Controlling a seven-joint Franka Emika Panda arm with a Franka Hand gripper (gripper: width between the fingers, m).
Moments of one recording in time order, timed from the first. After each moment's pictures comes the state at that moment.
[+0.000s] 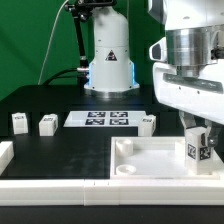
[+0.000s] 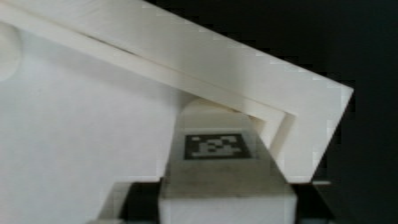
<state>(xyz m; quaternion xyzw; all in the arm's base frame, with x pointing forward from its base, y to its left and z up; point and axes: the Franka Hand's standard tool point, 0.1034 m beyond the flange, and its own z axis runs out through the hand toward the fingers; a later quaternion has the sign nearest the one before) 0.629 0.121 0.075 -0.80 0.60 0.00 0.06</state>
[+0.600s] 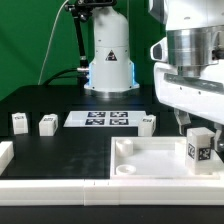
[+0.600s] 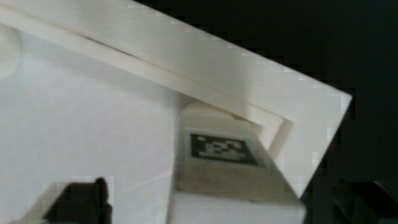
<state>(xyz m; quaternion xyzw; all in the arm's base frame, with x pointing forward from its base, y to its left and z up) 0.630 0.126 0.075 -0.87 0.49 0.00 0.05</state>
